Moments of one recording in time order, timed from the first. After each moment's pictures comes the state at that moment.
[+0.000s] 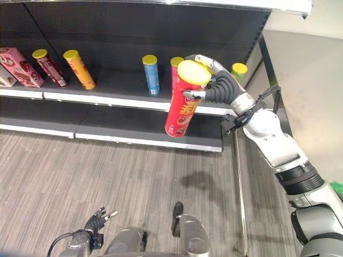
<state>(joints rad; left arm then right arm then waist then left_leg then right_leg) 0.08 0.27 -0.13 0.92 -0.29 -0.10 0.01 -0.66 -0.91 0.33 -0.06 0.22 -0.12 0.05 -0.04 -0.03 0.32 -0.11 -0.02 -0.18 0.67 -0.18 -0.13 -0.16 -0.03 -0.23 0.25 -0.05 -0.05</state>
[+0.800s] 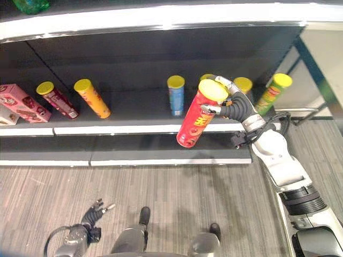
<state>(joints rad) 0.10 0.36 -0.12 0.82 -0.23 -0.12 0.02 -0.37 -0.68 0.18 -0.09 0.18 -0.09 0.04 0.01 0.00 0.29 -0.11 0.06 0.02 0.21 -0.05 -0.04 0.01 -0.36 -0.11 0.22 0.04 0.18</state>
